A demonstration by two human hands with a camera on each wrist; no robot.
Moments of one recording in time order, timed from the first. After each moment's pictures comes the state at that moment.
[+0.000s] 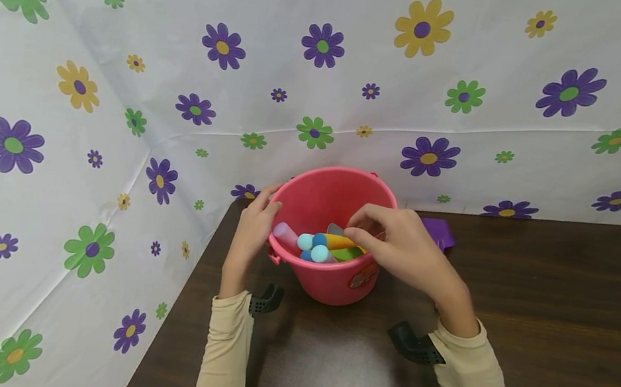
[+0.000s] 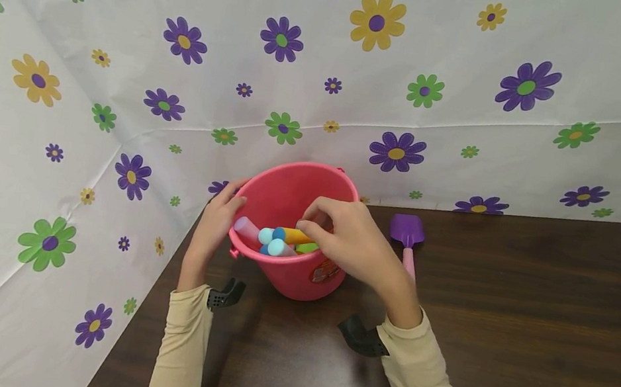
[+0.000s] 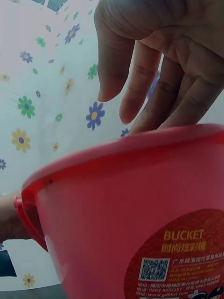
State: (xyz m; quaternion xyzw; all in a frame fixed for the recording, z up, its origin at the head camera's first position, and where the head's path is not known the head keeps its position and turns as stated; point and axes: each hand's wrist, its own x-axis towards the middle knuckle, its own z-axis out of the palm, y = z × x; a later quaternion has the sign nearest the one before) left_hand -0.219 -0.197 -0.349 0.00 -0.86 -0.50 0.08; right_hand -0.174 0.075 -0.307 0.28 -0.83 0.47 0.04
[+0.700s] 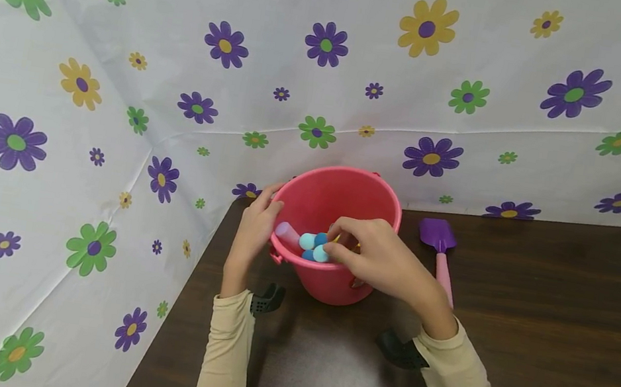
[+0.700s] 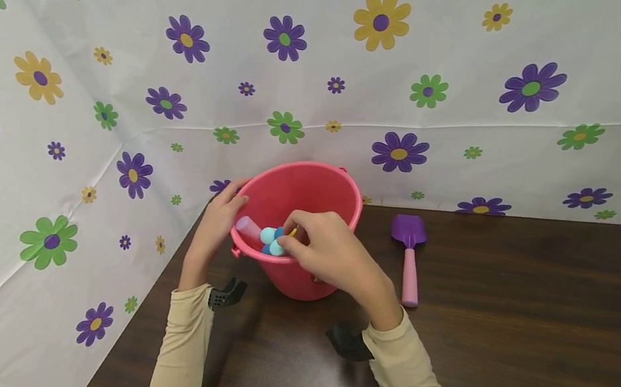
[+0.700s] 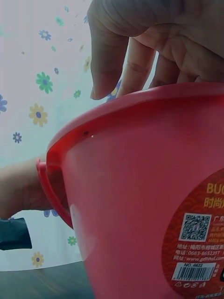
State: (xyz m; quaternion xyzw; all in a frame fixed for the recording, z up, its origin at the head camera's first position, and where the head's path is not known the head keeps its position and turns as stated) left_hand -0.221 -0.198 -0.349 0.00 -0.87 -0.49 0.09; right_hand -0.174 0.050 -0.317 0.33 -0.81 0.48 -0.02
